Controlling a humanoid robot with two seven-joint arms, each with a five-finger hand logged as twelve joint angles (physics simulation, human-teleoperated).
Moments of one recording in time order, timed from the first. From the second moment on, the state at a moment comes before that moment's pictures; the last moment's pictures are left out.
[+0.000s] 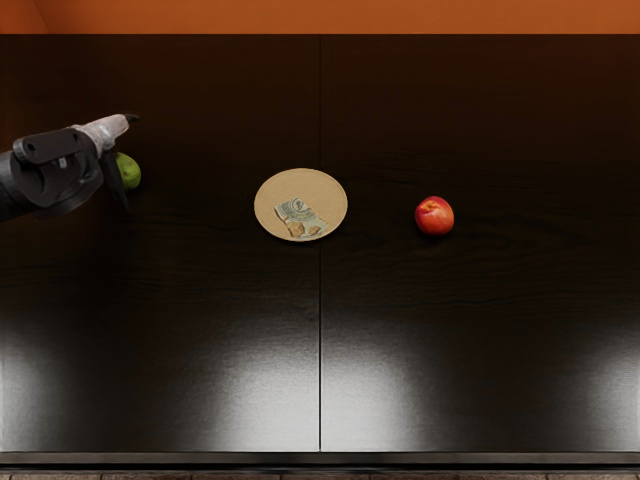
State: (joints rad) left arm -1.39 0.19 1.00 -0.53 0.07 0.13 0.06; right arm -0.02 0.00 0.22 0.17 0.04 -0.10 0.04
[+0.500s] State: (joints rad) left arm -1.33 0.17 0.96 -0.45 0.06 0.20 0.05; right arm -0.02 0.00 0.22 0.17 0.04 -0.10 0.04
